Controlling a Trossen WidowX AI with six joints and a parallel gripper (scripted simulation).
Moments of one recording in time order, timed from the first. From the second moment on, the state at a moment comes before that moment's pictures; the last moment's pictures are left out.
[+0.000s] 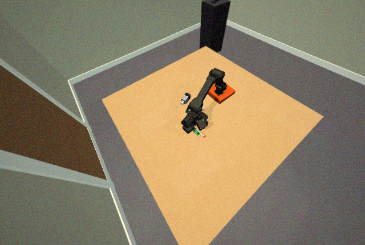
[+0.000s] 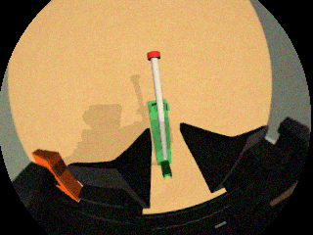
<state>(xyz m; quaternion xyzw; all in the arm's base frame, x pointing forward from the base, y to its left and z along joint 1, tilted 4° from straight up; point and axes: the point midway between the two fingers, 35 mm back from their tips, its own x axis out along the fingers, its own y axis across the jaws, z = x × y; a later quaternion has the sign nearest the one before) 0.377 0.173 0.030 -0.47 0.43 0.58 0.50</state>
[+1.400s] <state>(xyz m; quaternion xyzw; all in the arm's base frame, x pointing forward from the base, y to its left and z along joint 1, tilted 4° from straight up) 0.373 0.174 0.001 -0.47 0.44 0.58 0.50</state>
